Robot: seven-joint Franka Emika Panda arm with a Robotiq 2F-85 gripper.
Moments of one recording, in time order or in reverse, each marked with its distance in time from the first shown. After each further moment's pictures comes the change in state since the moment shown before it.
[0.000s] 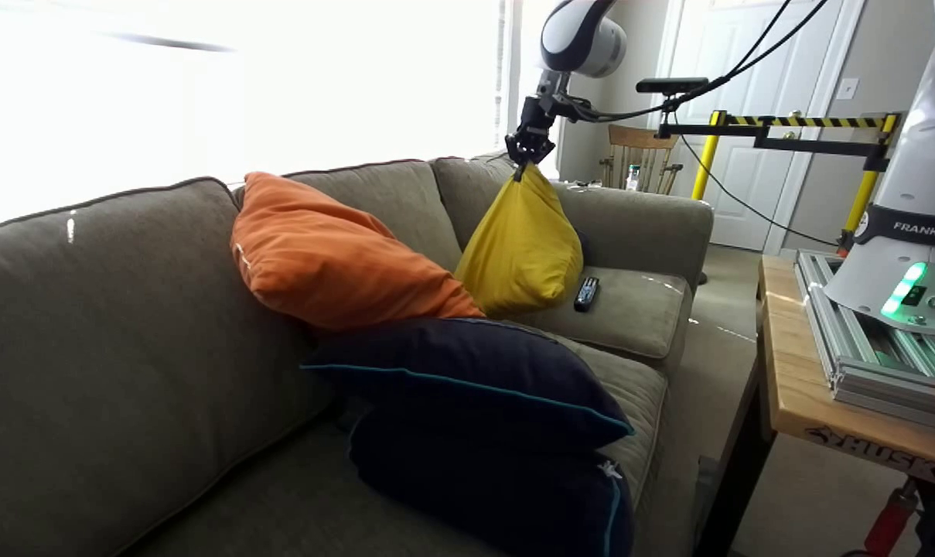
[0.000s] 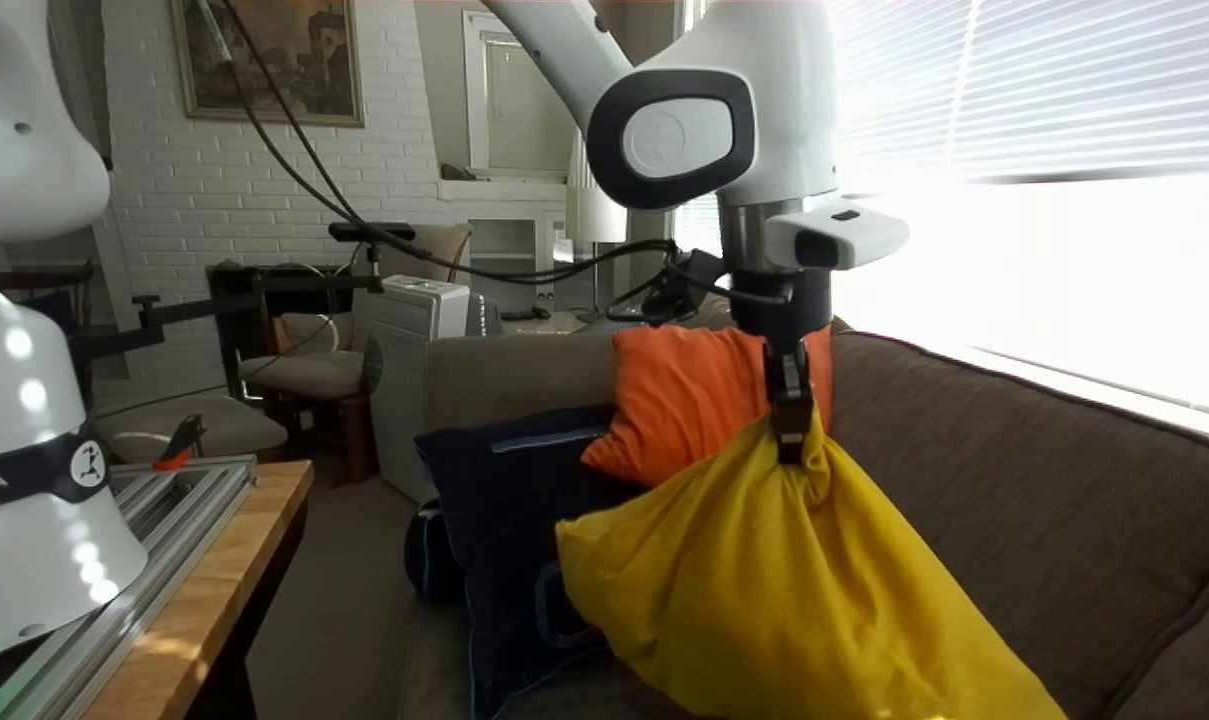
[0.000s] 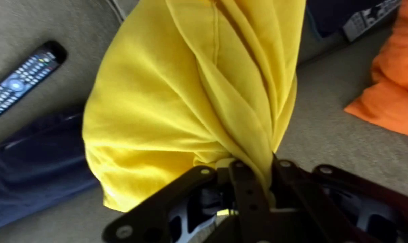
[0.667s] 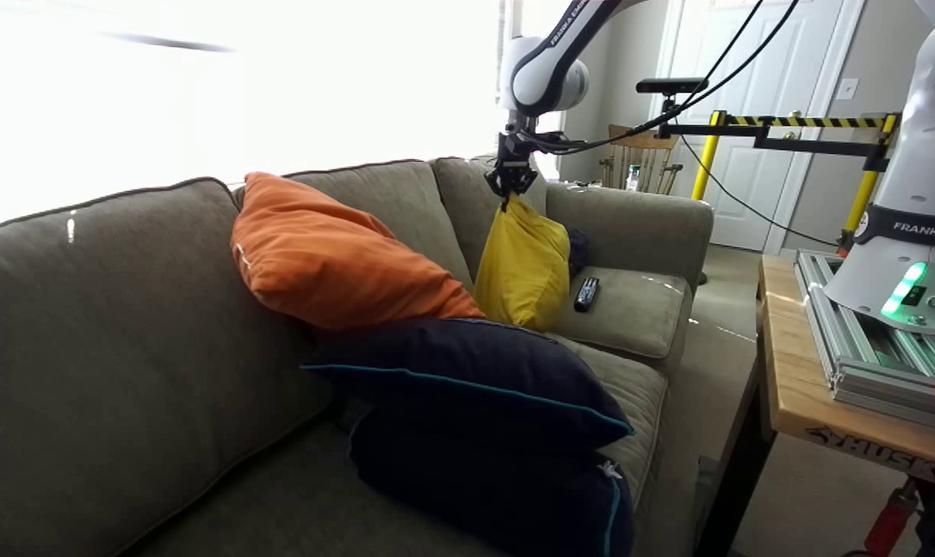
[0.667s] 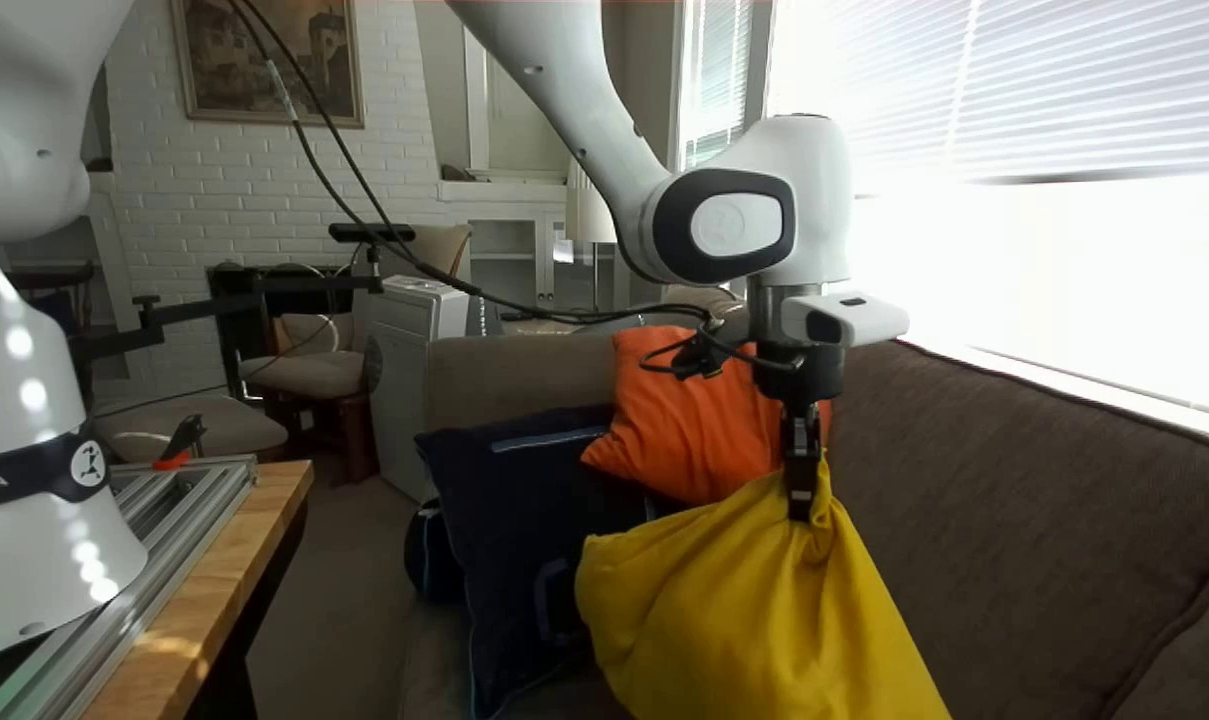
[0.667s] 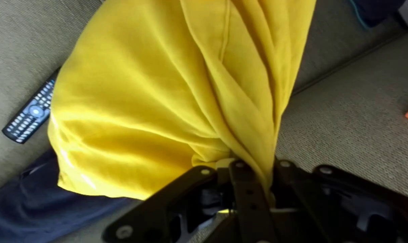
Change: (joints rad) arm 0.190 0.238 -0.144 0.208 -0.097 -0.058 0.271
